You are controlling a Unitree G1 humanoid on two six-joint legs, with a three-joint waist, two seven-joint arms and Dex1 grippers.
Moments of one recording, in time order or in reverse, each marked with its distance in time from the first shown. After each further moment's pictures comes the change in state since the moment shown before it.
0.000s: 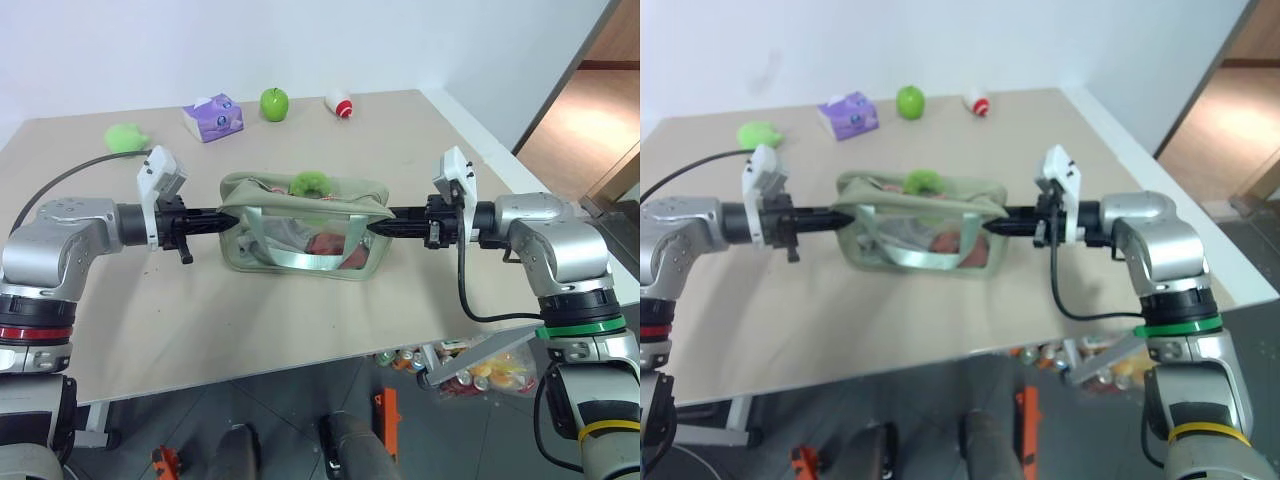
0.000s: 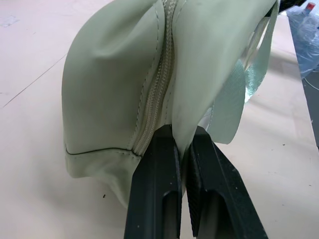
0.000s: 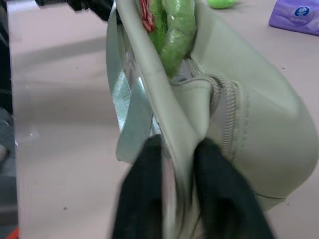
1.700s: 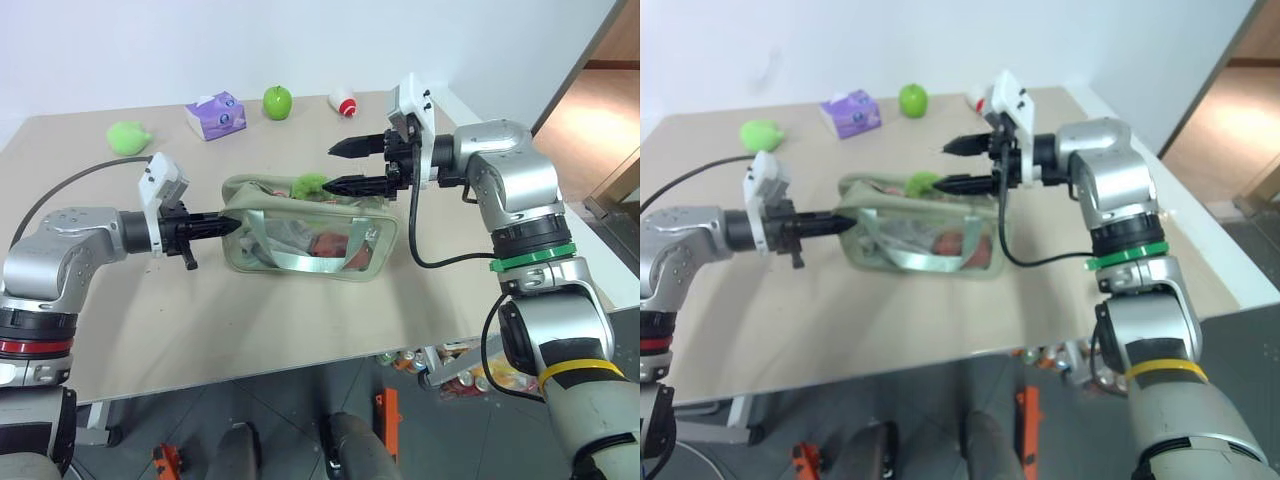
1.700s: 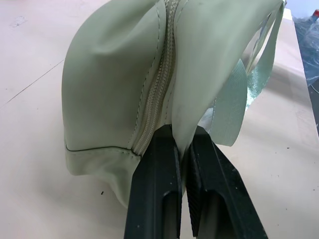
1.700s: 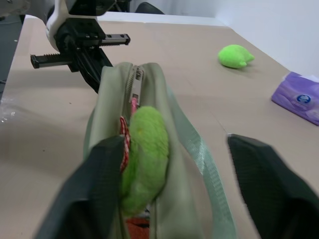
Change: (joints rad) left arm 0.060 -0.020 0.021 -0.066 -0.041 0.001 0.069; right arm -0.386 0.202 0.093 0.342 -0.168 -0.215 0.062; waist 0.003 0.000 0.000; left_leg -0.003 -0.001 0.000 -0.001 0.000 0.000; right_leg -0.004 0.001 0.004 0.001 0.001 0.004
